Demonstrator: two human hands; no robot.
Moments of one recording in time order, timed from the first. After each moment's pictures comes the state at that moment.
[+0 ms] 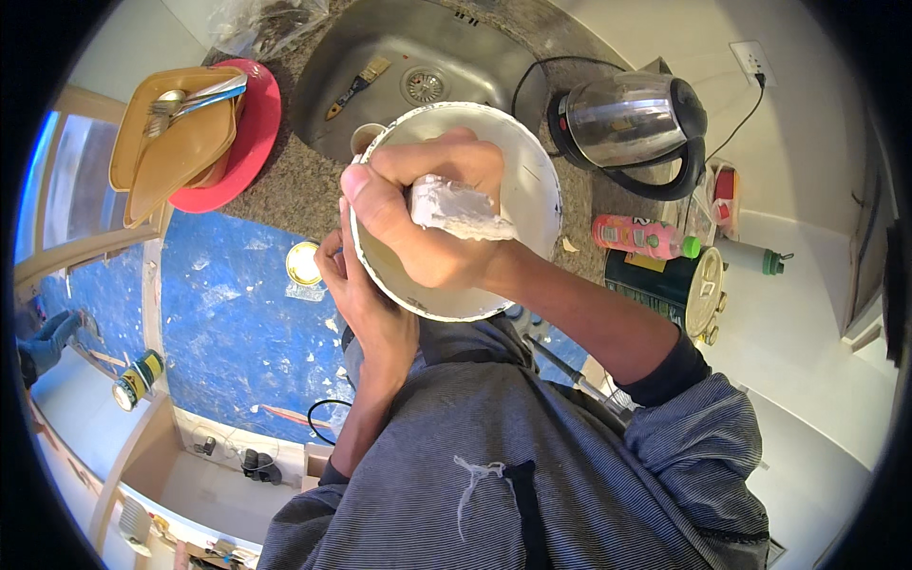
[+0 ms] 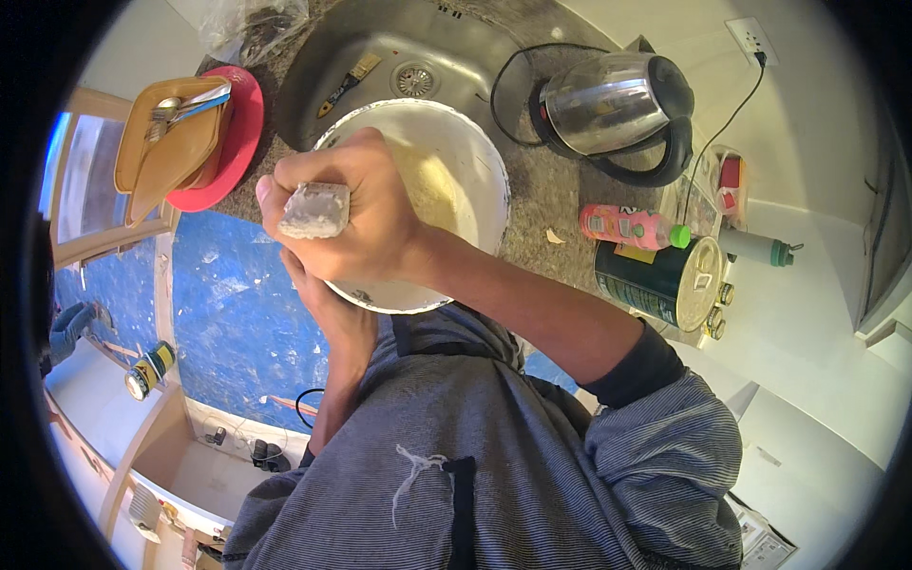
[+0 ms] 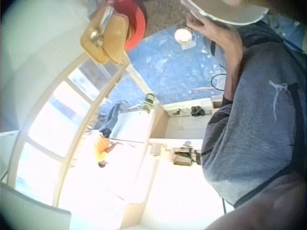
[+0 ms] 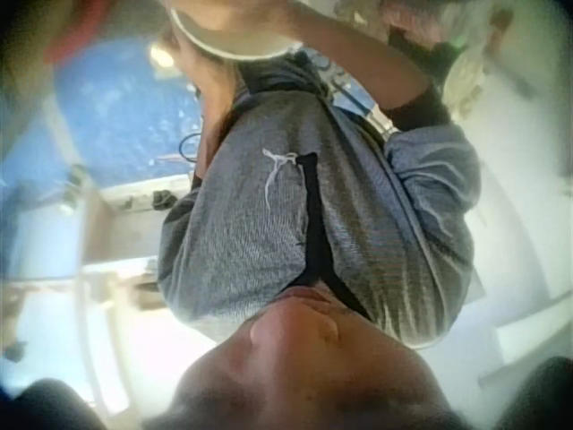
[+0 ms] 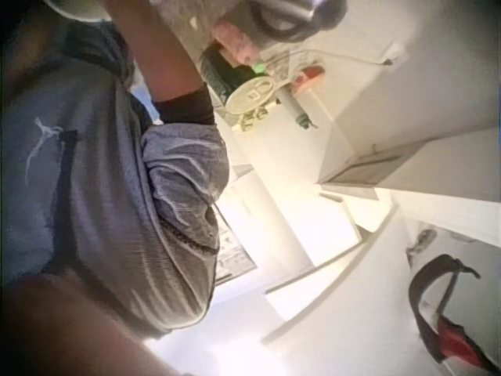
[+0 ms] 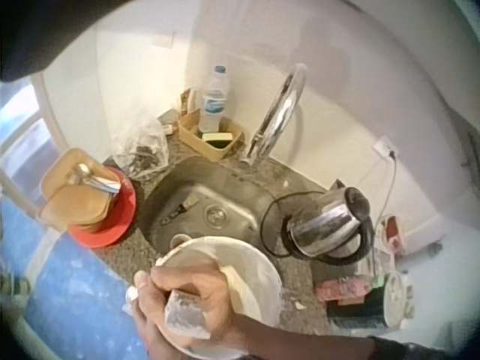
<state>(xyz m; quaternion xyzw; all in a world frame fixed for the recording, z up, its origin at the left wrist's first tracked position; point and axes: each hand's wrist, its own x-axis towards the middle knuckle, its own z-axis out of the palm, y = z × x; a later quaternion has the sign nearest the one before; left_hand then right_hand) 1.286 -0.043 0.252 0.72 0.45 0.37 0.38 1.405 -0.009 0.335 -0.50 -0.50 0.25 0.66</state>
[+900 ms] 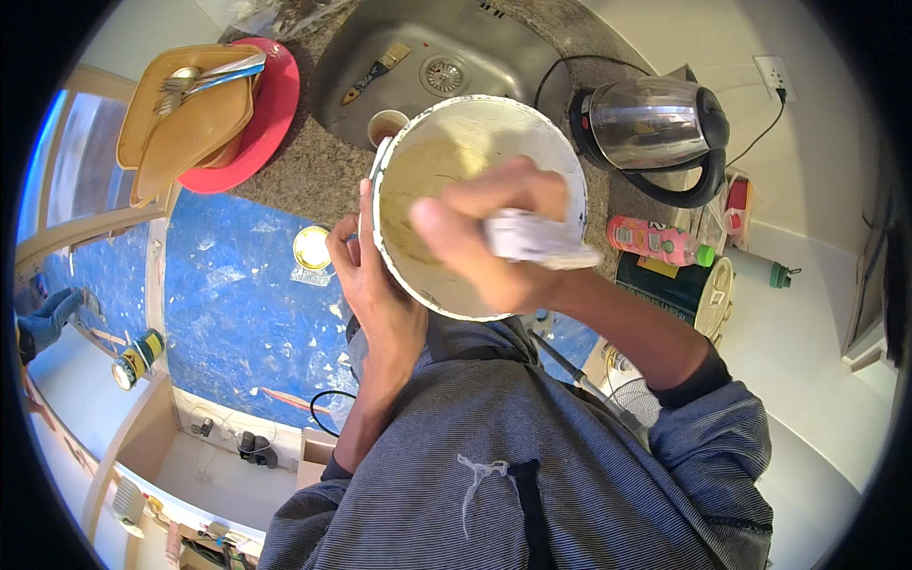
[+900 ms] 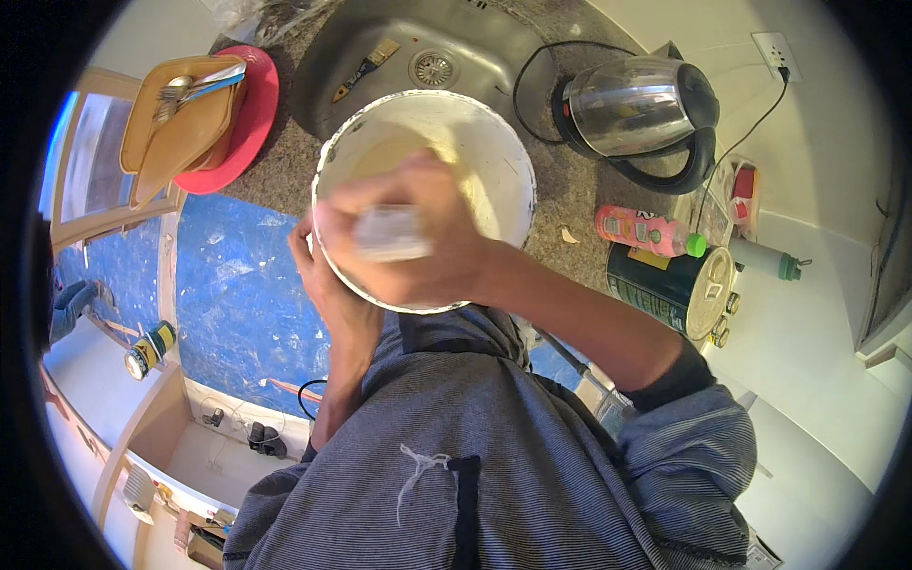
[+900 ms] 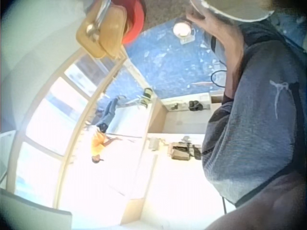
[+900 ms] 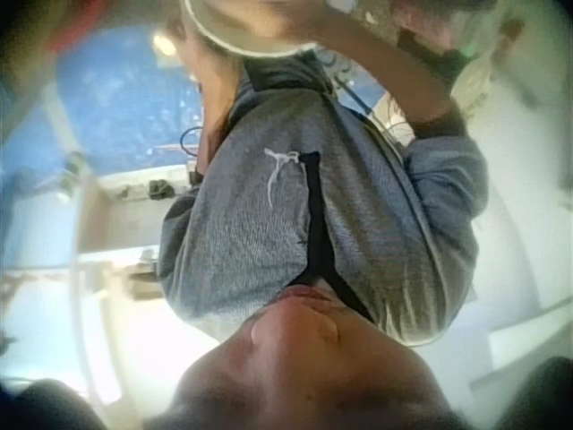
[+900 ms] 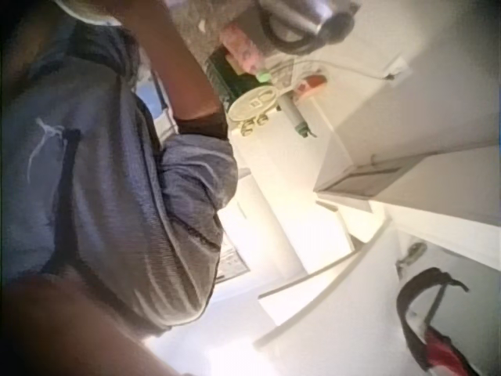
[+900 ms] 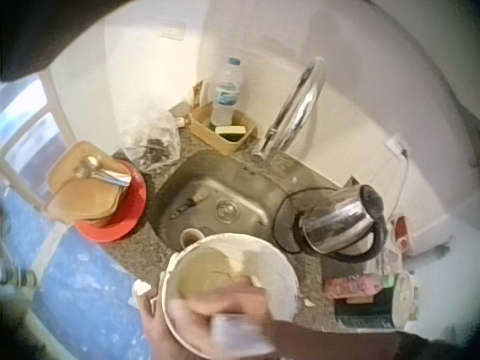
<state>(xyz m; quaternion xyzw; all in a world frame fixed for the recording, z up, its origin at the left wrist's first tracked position) 1.279 -0.036 0.253 0.73 0.45 0.34 0.38 1.427 -0.040 0.343 -0.55 -0.58 0.24 0.55</state>
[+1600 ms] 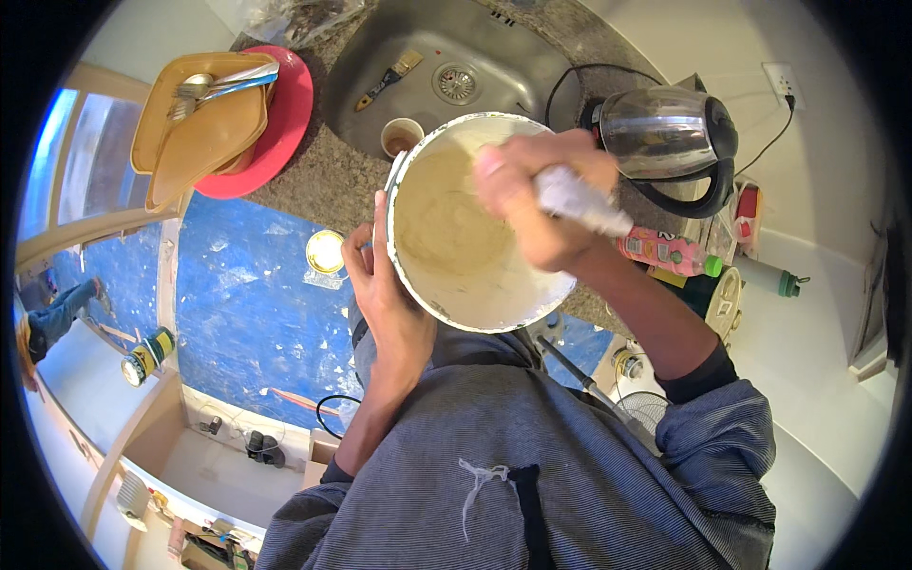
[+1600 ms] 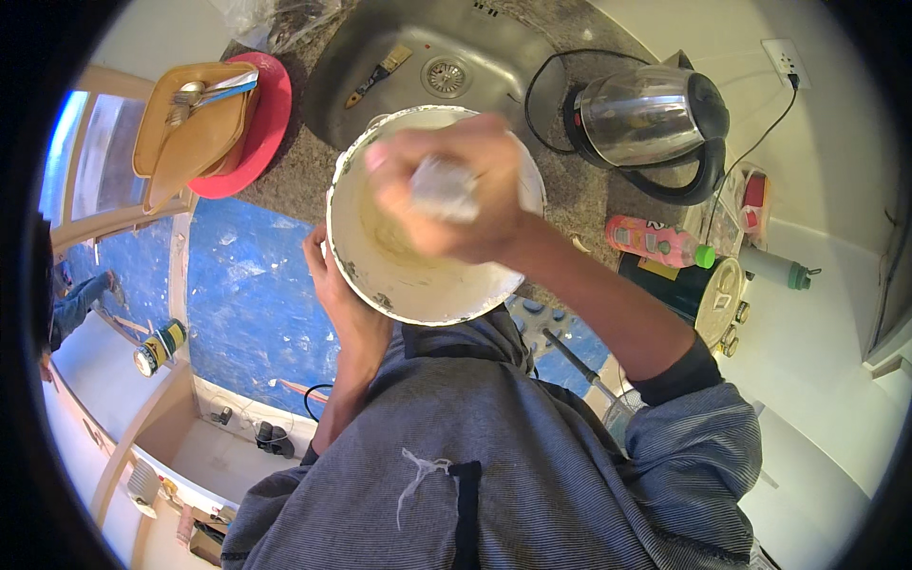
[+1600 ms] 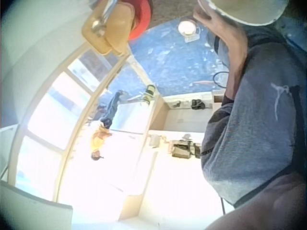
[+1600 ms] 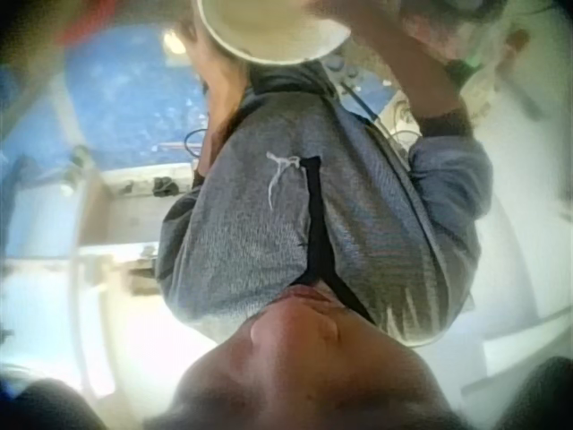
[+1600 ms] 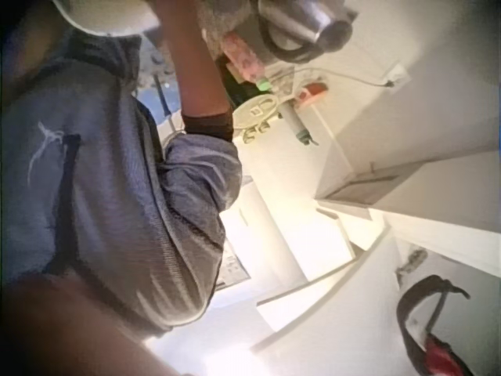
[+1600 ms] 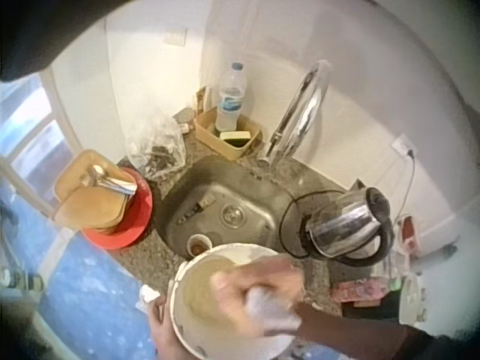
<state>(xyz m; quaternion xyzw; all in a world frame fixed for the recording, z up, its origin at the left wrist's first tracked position) 1.277 -0.035 0.252 0.73 0.45 0.32 0.40 1.456 -0.032 0.344 -0.55 -0.59 0.20 0.56</state>
